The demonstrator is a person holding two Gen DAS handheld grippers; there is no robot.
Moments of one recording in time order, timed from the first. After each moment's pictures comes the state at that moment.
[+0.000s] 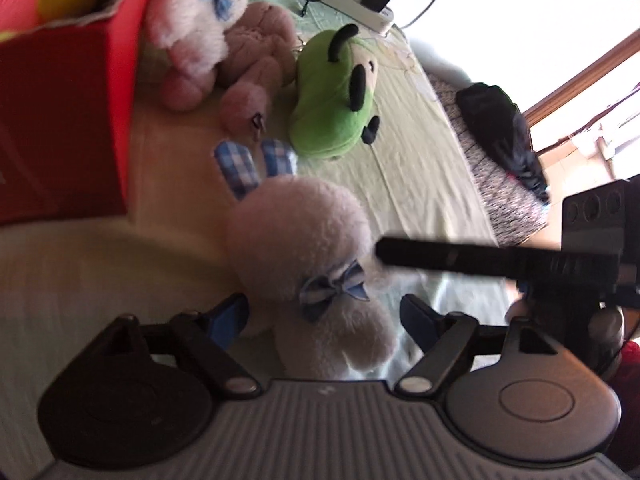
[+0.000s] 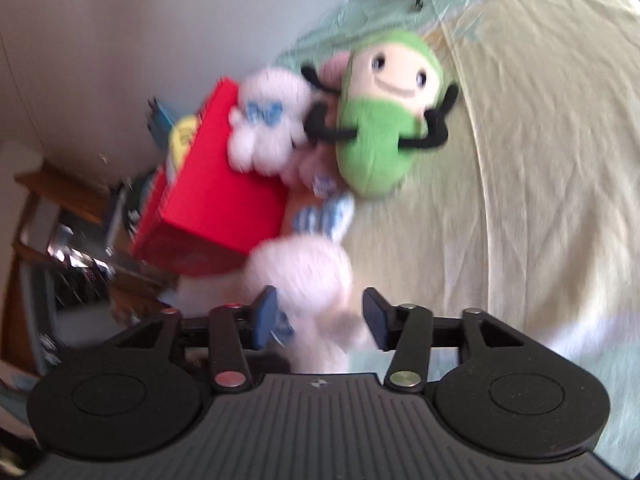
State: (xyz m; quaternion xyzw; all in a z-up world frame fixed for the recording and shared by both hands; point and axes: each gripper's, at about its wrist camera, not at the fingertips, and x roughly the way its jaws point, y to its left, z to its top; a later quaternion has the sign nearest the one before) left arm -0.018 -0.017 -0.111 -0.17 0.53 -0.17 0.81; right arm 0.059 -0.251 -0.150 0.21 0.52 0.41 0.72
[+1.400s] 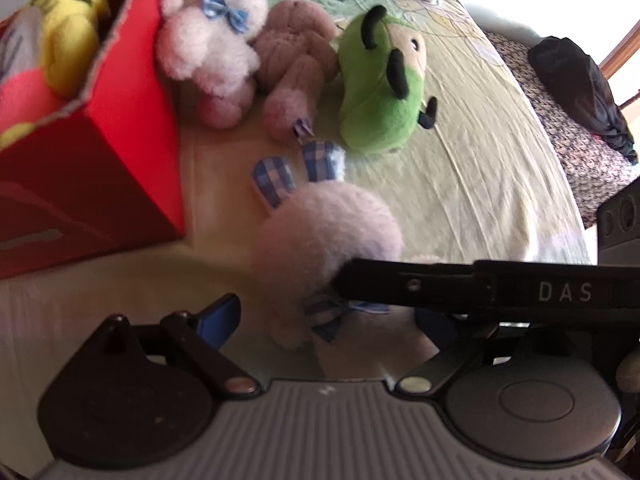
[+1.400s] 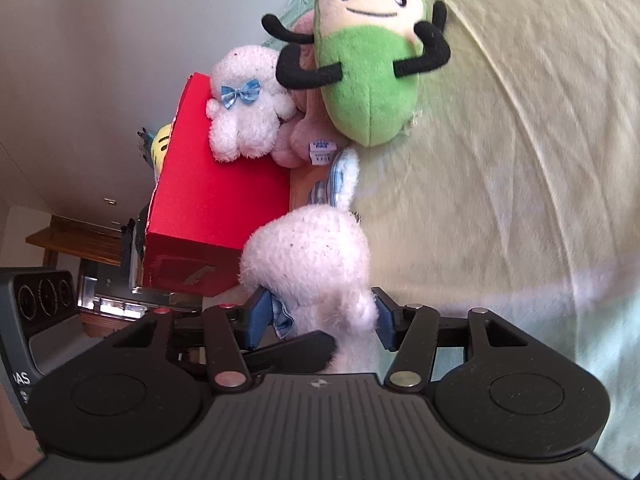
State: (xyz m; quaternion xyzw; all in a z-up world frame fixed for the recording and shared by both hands) left arm -0.003 -0.042 -0.101 -0.05 0.58 -0.08 0.81; right arm 0.055 -0.220 -0.175 0.32 0.56 0.38 0.67
